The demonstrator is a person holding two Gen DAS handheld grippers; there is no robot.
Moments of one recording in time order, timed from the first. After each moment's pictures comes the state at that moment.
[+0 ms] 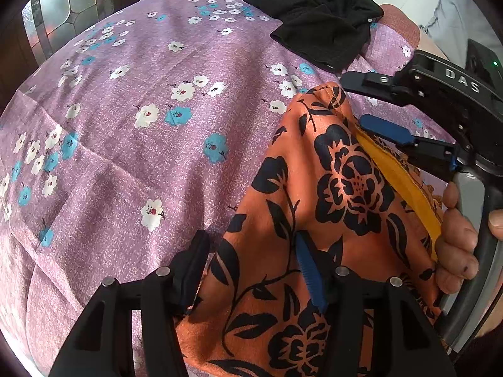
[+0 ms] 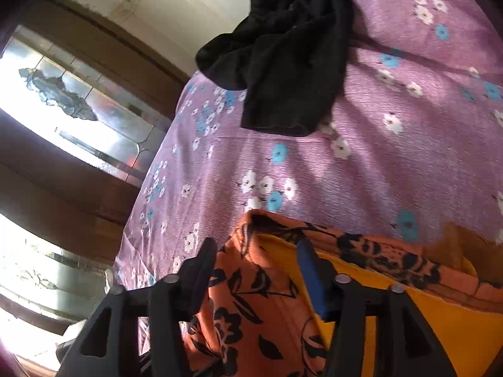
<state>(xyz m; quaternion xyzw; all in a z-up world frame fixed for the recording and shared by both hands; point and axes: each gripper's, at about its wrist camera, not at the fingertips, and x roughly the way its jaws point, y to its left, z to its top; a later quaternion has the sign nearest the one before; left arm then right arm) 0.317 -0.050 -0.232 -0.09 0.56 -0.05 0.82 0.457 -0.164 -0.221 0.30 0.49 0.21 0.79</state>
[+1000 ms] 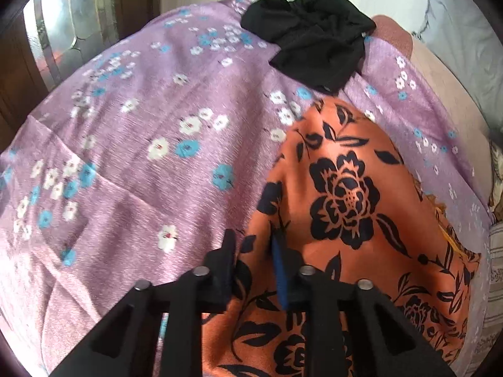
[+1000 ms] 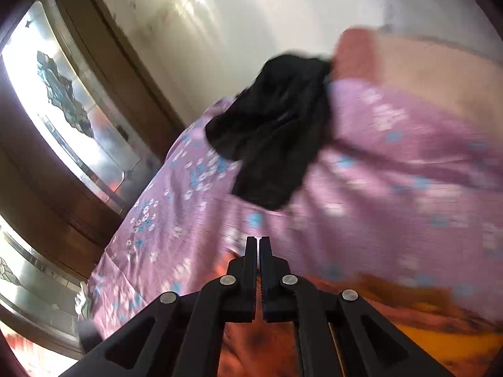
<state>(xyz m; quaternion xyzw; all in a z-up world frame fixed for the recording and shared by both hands) 0.319 -0.054 -0.209 -0.06 0.51 -0.04 0.86 0.369 -0.258 -0.120 0.20 0.39 0.08 0.89</state>
